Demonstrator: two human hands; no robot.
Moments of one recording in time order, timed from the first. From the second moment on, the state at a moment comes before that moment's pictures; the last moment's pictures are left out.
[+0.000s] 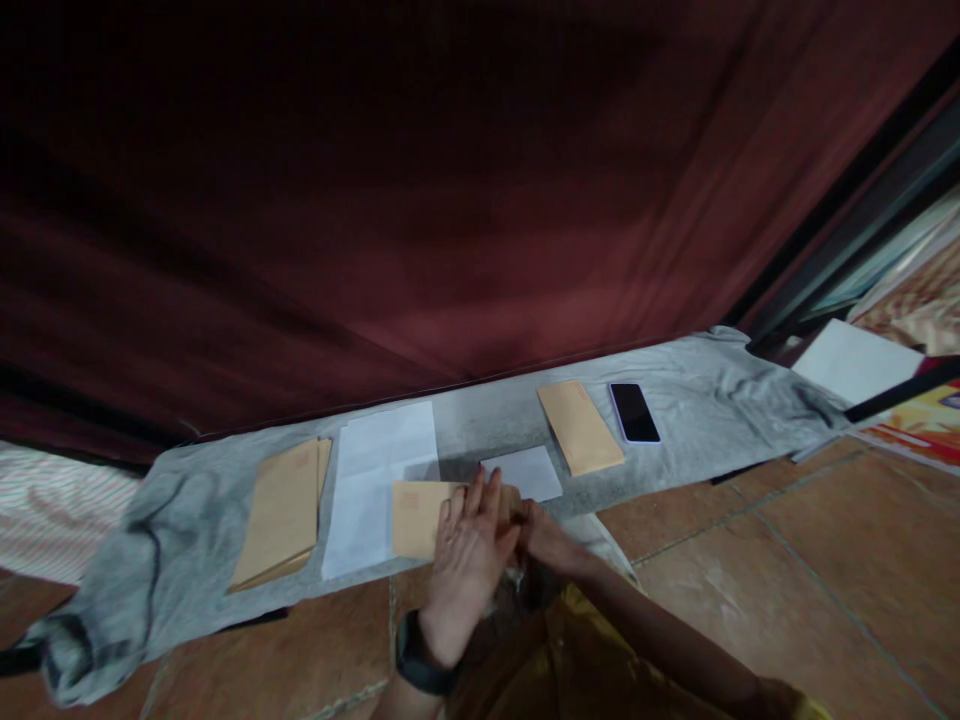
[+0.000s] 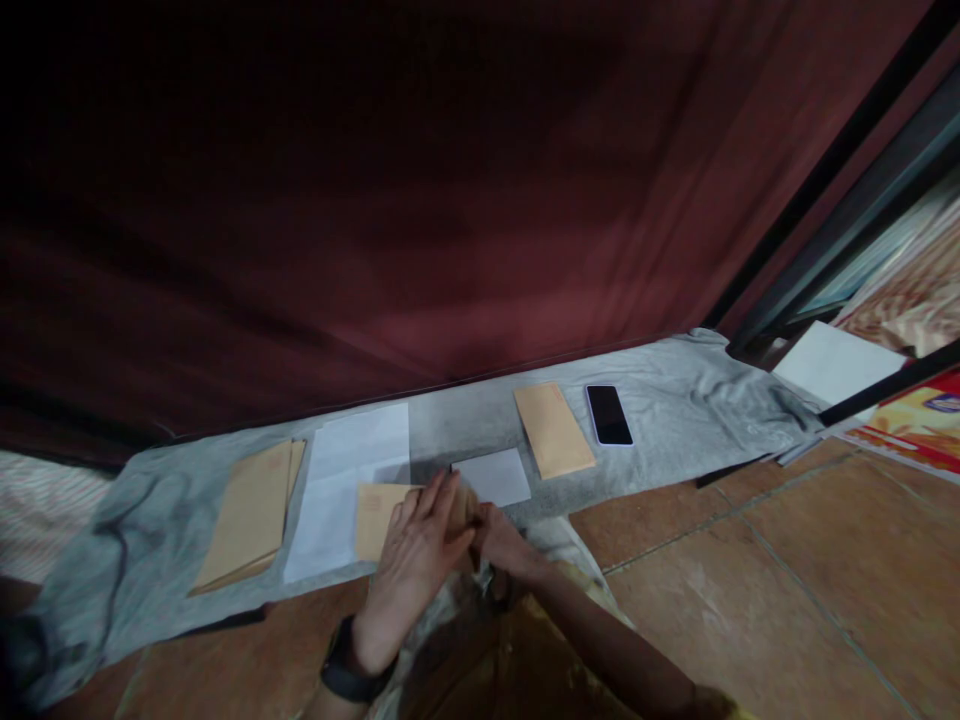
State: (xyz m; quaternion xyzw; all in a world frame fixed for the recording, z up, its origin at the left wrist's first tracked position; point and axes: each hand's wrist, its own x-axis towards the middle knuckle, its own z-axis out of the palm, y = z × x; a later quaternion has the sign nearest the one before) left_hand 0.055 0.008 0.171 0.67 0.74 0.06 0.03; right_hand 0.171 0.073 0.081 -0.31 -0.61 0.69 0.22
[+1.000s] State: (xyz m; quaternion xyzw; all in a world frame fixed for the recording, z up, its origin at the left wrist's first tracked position) left_hand 0.002 -0.035 0.120 0.73 0.68 0.08 0.04; right_hand 0.184 0.092 0.068 -0.30 -0.58 0.73 0.20
